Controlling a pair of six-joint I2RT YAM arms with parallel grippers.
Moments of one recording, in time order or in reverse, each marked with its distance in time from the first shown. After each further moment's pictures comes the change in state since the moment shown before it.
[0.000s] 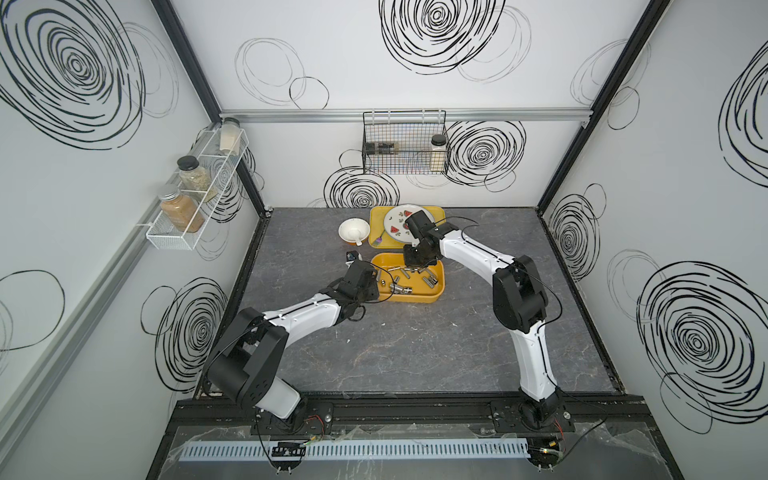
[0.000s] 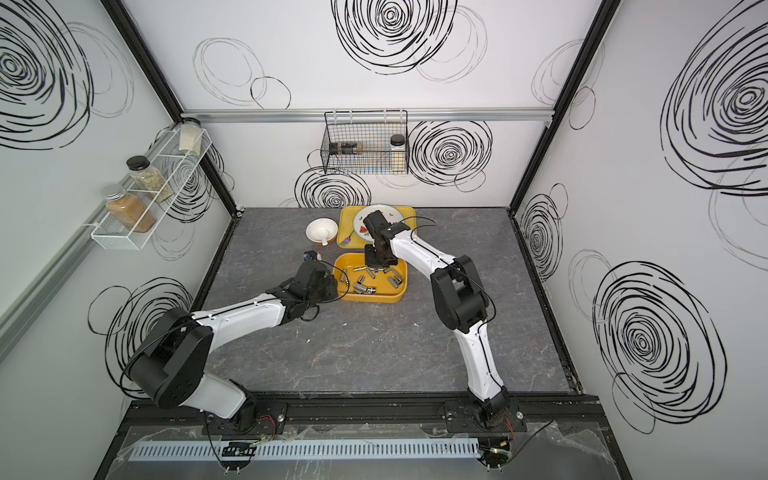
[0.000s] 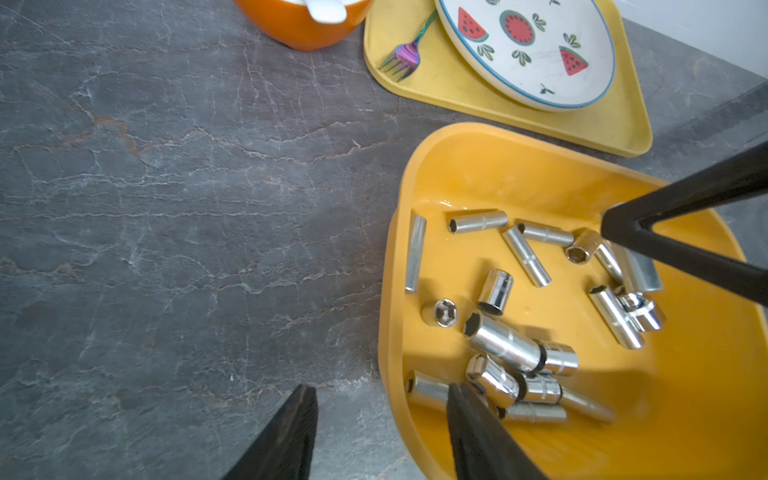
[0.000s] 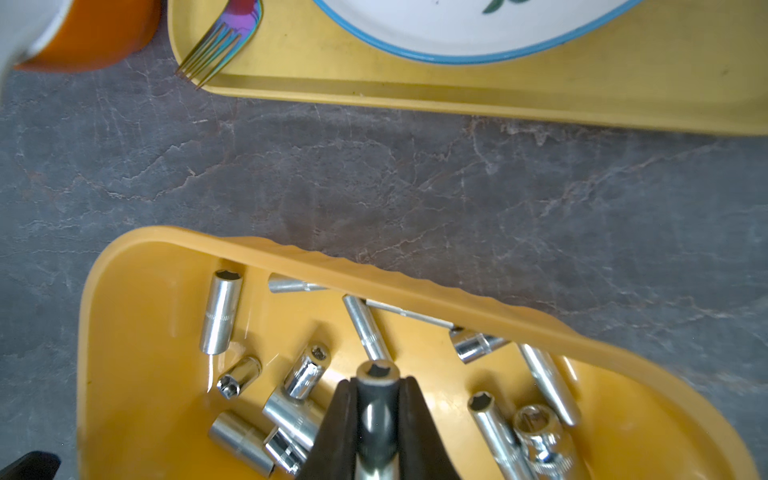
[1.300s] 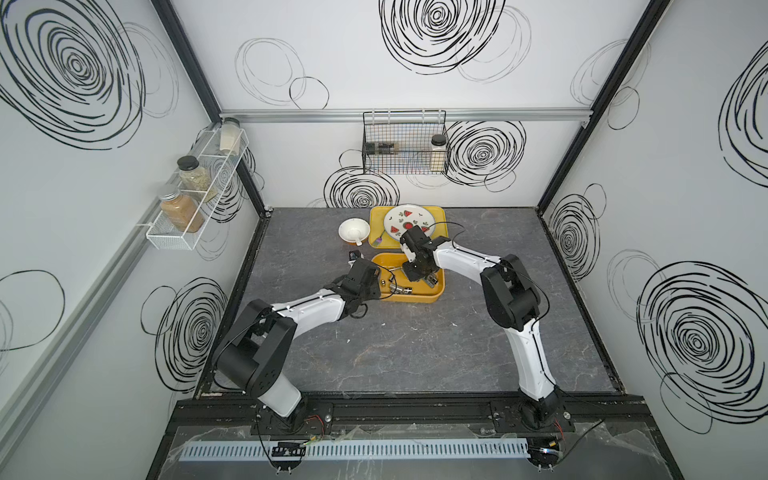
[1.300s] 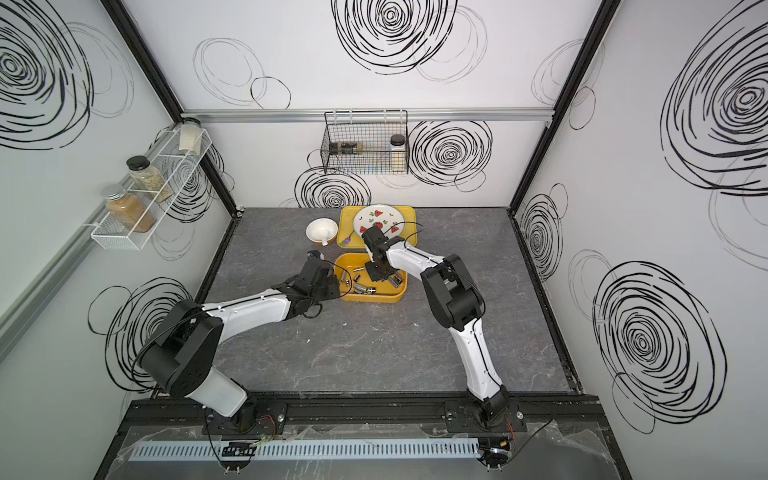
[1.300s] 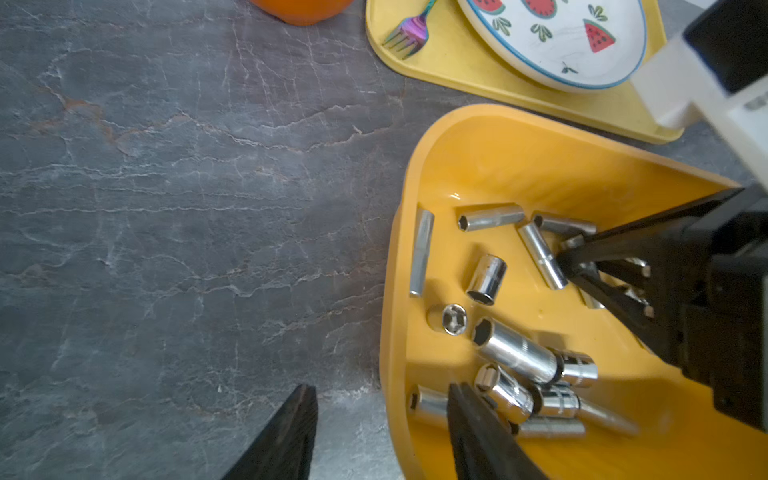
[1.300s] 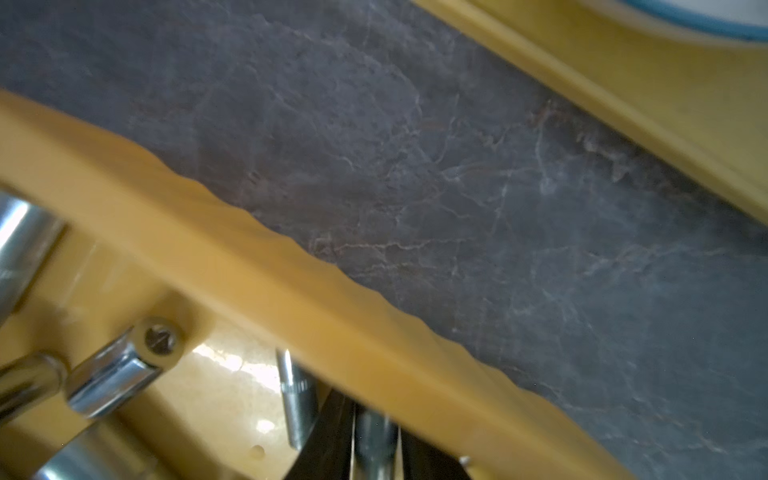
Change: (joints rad) left arm 0.008 0.067 0.045 -0.021 0.011 -0.001; right arm 0.028 0.079 -0.101 0.127 0.114 -0.390
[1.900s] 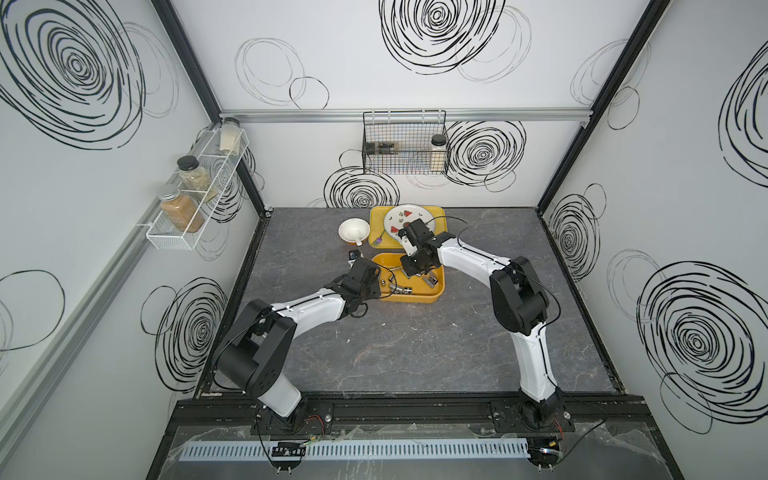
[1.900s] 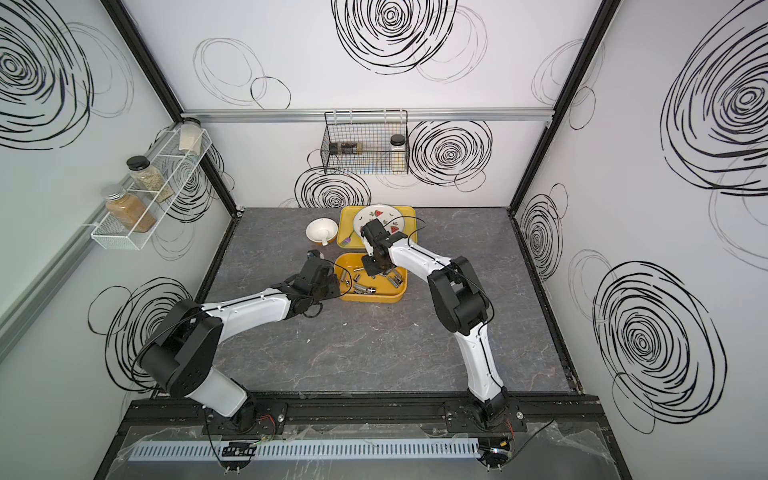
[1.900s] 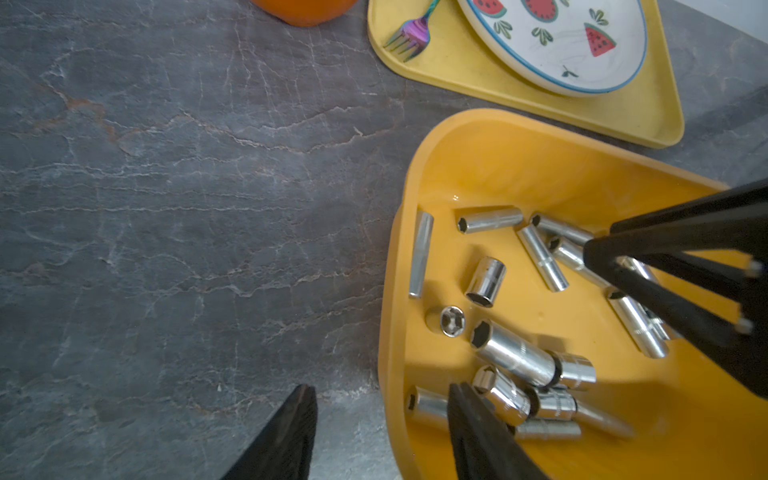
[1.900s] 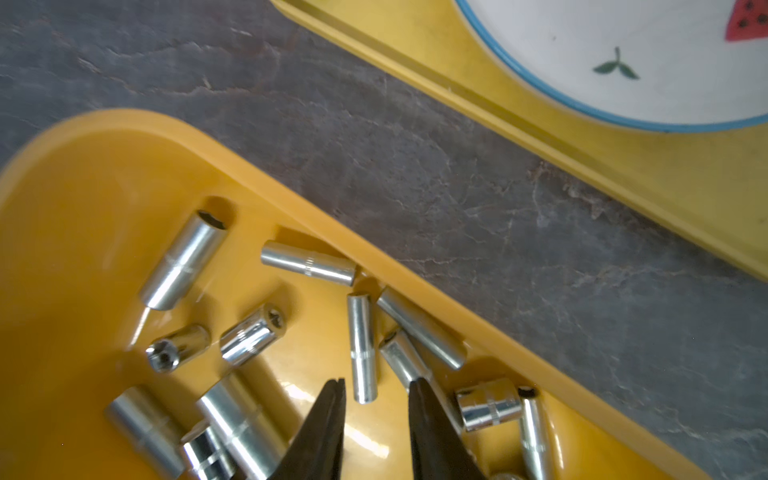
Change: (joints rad) left arm 0.000 0.000 0.011 -0.013 0.000 -0.010; right arm 0.000 -0.066 -0.008 0.010 -0.066 0.016
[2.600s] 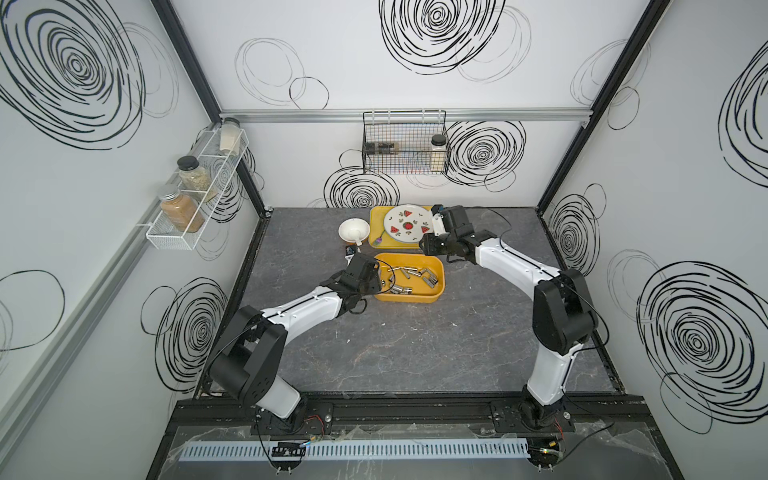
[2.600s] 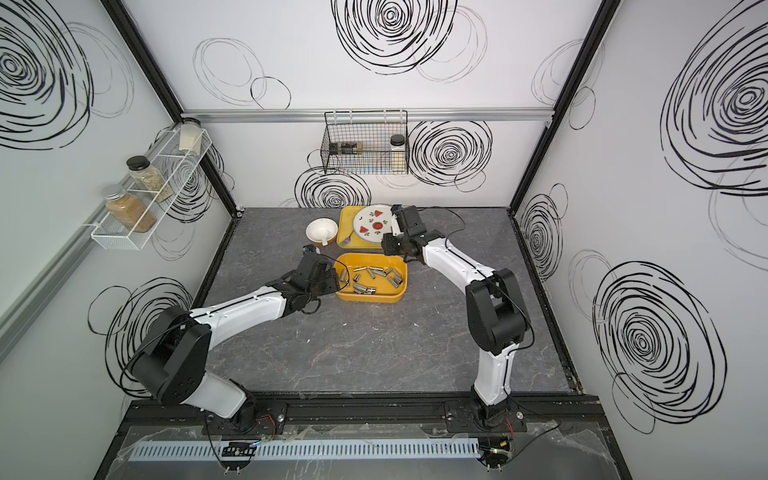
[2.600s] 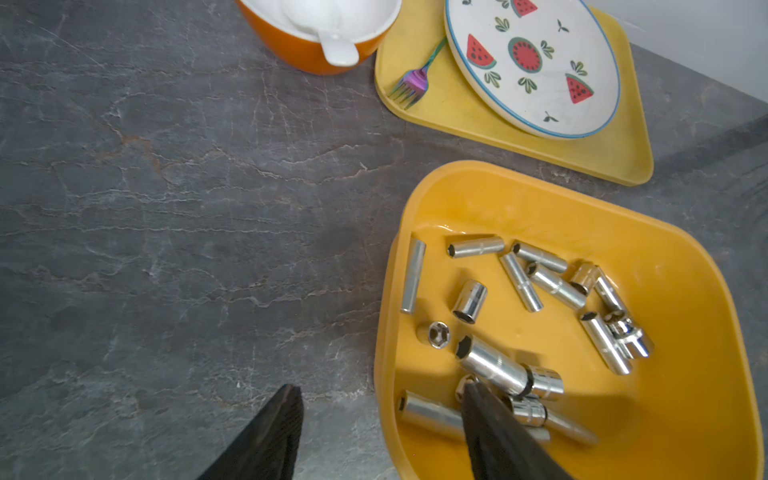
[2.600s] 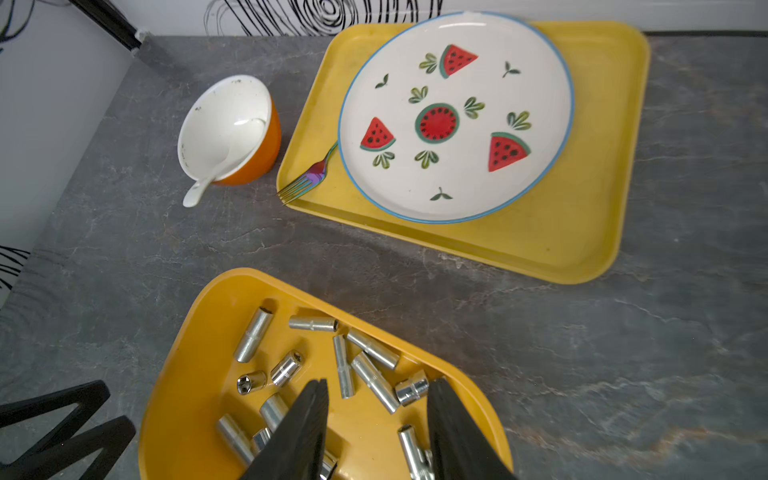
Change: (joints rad) left arm 0.000 -0.058 0.031 -0.072 -0.041 -0.027; right arm -0.120 -0.267 -0.202 0.249 -0.129 0.140
